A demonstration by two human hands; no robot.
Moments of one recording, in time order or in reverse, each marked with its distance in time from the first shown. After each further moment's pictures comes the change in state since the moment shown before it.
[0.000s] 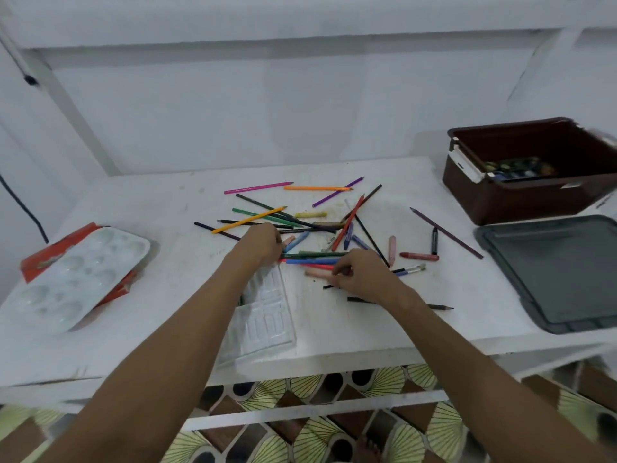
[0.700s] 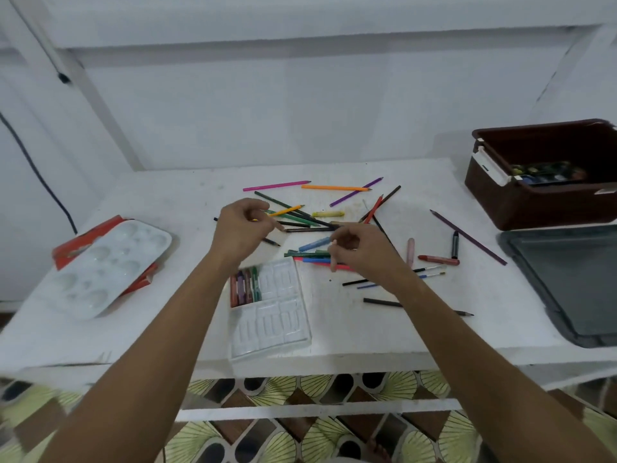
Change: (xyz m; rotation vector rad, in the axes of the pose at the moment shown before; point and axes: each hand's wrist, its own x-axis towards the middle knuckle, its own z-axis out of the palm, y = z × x) left_hand -0.051 -0.027 -0.037 -0.928 0.389 -0.021; right_hand 0.017 -0.027 -0.009 0.516 0.144 -0.087
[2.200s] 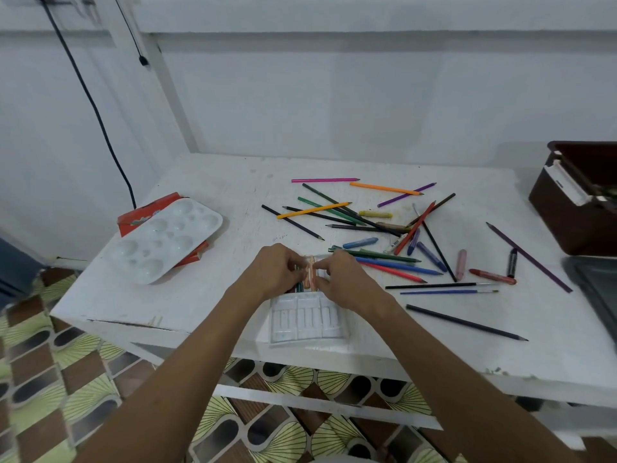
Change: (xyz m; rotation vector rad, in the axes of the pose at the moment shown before) left_hand -0.035 -0.060 -0.027 0.661 -0.283 0.062; right_hand 0.008 -0.015 0.108 -0.484 -0.270 -0.101
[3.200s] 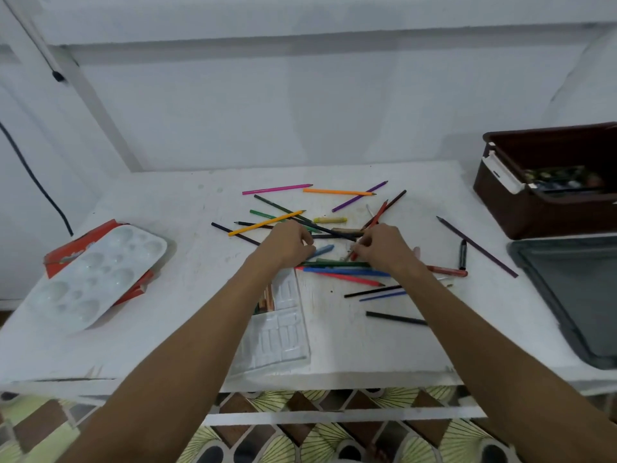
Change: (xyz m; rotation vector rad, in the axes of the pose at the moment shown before) left_hand 0.094 0.078 0.023 0.103 -0.133 0.079; right_hand -0.002 0.100 -0.099 0.012 0.168 0.393
